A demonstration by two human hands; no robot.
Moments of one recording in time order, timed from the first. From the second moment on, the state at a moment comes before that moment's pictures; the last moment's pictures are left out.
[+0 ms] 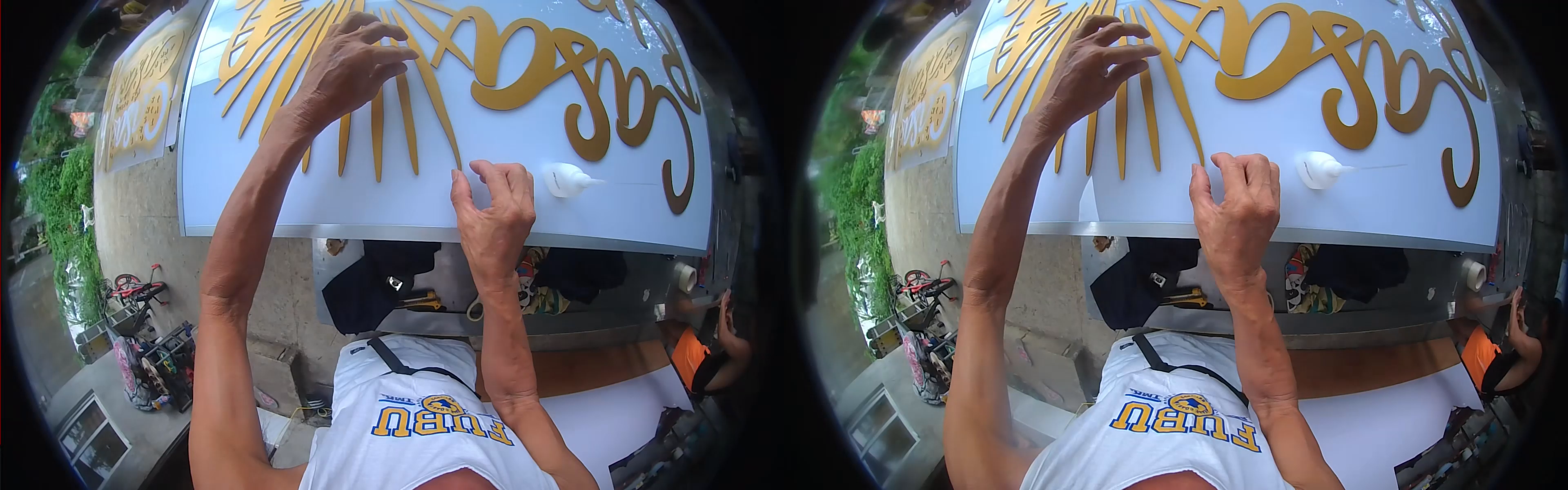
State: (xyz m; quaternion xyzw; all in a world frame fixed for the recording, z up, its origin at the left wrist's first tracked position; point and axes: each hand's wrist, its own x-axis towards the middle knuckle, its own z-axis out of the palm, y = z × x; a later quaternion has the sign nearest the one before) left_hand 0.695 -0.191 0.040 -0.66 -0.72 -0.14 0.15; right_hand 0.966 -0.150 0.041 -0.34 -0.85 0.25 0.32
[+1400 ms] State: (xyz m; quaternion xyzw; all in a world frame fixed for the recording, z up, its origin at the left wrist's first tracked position) left_hand 0.697 -0.190 0.037 -0.65 -0.74 -0.10 0.13; right_hand 0.957 -0.152 0.035 -0.36 -0.85 0.21 0.33
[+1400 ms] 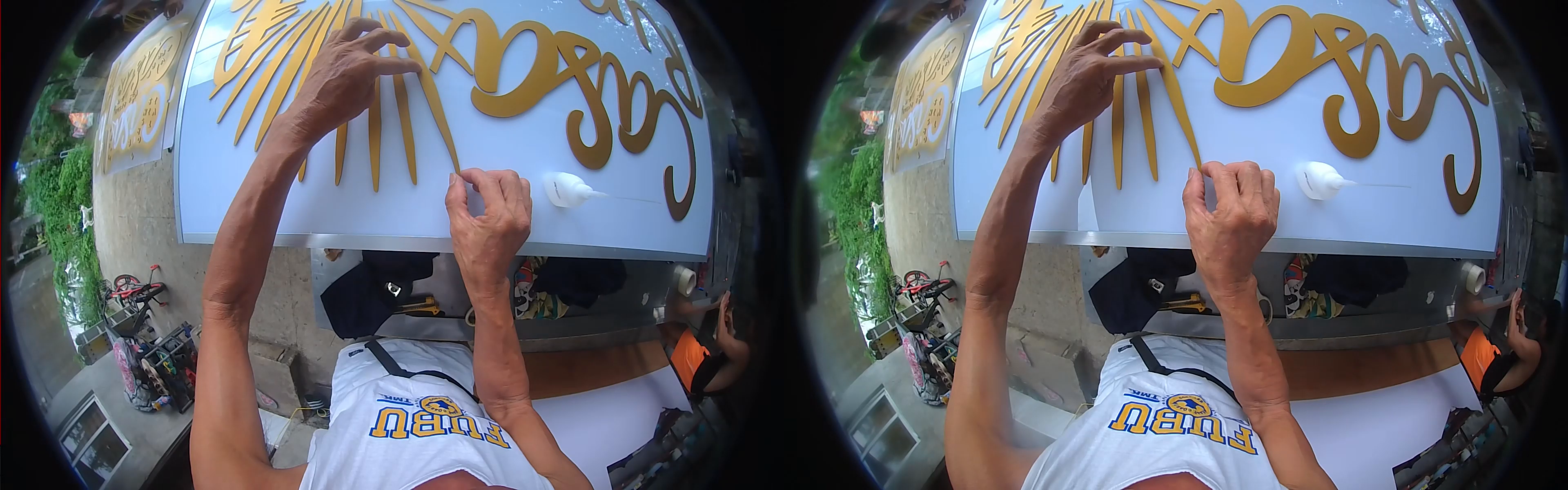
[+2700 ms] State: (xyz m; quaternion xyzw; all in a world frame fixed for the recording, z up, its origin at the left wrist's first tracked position) left_hand 0.708 -0.278 0.074 -0.58 -0.78 -0.22 0.09; right_hand 1.051 -0.101 0.051 -0.47 -0.69 0.39 0.39
